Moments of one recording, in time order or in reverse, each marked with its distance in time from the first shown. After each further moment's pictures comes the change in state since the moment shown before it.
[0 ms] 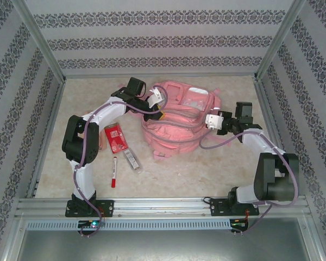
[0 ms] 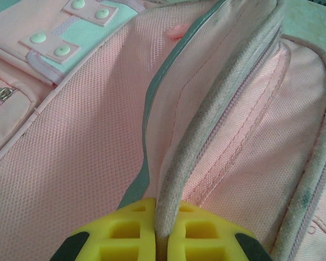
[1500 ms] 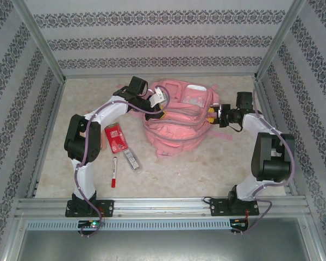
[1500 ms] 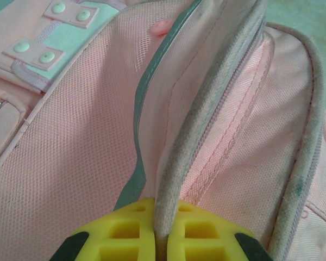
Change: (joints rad) left arm -0.013 0.026 0.037 -0.004 -0.019 0.050; right arm -0.041 0.255 0.257 -0.151 -0.078 2.927
